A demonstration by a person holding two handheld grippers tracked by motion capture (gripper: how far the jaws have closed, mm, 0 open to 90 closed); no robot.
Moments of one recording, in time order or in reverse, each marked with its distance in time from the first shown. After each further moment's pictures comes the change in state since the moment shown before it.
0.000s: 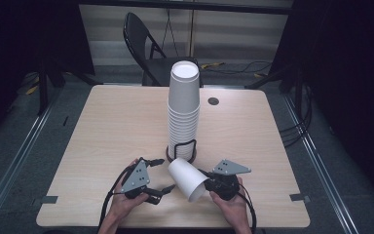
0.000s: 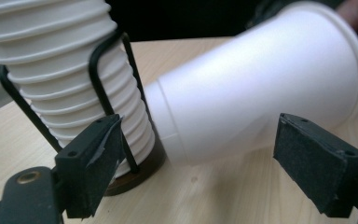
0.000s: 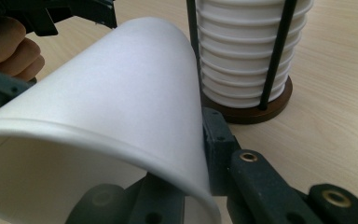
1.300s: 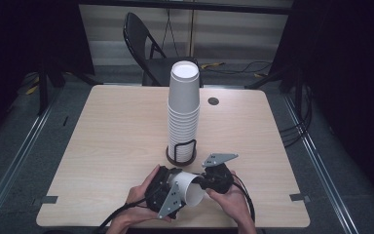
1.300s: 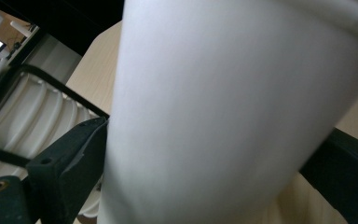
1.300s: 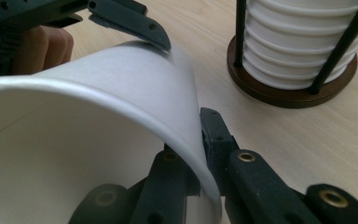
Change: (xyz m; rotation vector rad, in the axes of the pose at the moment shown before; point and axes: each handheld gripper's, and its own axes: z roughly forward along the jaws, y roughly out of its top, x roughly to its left) left arm -0.051 0.019 0.043 0.218 0.042 0.414; right arm -0.001 0.023 0.014 0.231 0.145 -0.023
